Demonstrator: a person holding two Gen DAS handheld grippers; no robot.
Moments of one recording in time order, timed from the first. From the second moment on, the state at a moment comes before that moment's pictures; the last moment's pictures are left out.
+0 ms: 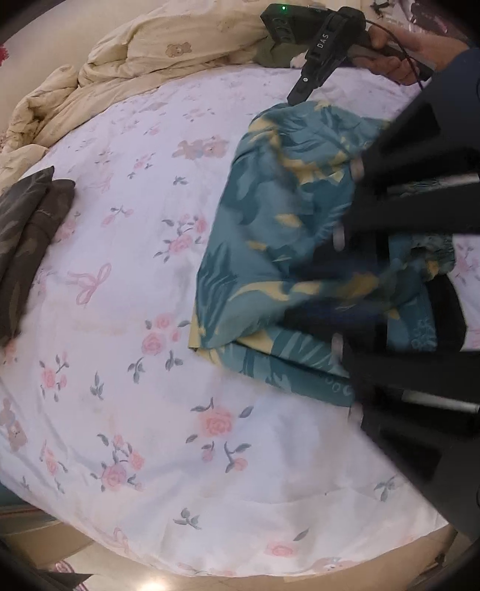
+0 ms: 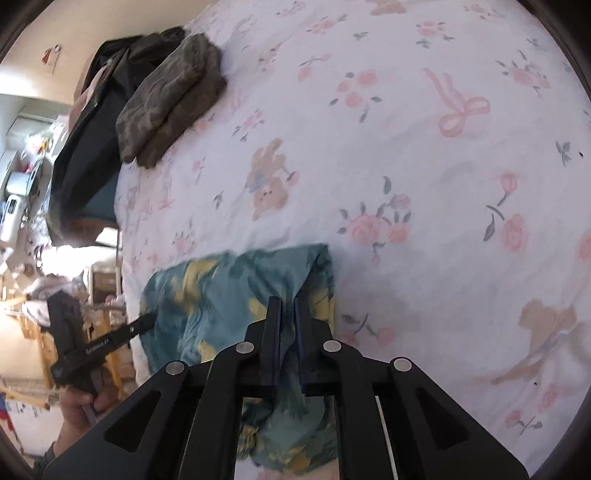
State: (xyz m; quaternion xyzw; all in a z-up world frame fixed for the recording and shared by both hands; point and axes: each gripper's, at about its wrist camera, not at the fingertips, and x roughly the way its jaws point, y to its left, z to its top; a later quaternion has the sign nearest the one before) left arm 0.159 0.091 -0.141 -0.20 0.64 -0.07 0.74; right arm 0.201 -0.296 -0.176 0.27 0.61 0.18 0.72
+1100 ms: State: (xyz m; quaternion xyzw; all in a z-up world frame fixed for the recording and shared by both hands) left arm 0.230 0.085 -0.143 -0.15 0.58 -0.05 0.80; right arm 0.242 -0.306 -0.184 0.26 0.57 0.15 0.76
